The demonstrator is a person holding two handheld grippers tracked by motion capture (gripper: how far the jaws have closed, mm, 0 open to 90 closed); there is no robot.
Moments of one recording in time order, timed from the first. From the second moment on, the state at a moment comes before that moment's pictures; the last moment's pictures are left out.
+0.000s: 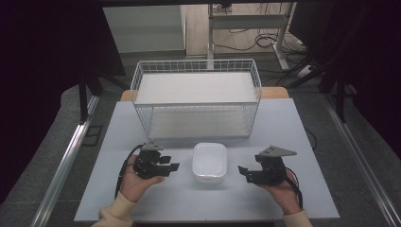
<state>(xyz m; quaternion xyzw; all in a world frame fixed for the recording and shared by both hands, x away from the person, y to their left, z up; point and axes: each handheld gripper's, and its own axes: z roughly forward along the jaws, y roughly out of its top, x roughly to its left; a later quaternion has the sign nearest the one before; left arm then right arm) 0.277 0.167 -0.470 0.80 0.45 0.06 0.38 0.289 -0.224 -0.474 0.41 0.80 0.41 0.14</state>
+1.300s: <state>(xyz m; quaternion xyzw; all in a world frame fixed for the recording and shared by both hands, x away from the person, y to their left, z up) 0.325 0.144 -0.471 0.75 0.50 -0.05 0.44 0.323 -0.187 -0.460 0.45 0.78 0.43 0.02</state>
